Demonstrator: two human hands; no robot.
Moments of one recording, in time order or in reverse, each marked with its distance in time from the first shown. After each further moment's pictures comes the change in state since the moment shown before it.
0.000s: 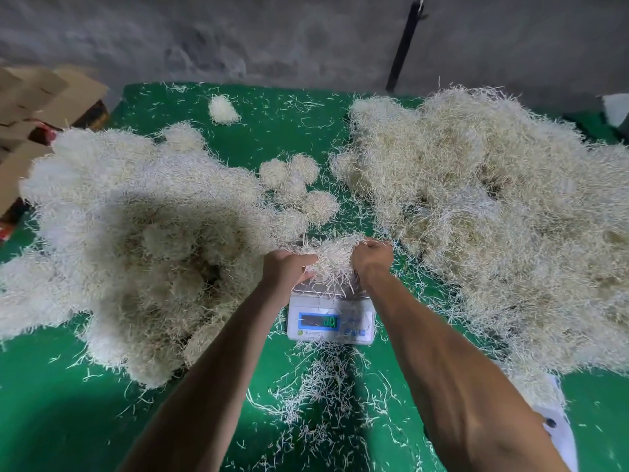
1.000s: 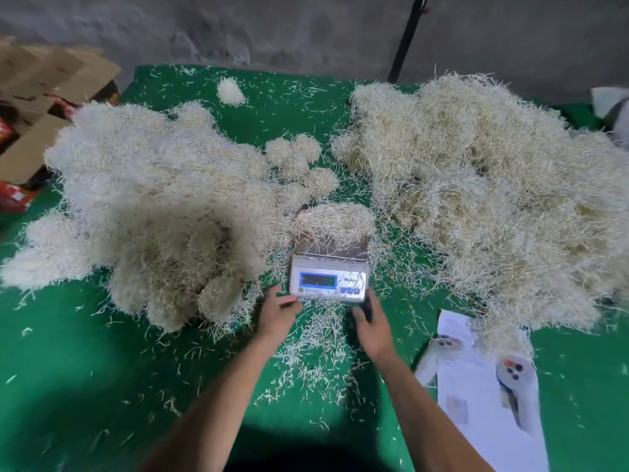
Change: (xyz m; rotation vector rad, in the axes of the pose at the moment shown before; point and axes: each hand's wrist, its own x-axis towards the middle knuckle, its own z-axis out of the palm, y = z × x) left_hand -0.089 -0.154 -0.031 0.073 -0.051 -0.077; right_hand -0.121 0.189 -0.064 -0.201 -0.269 -0.261
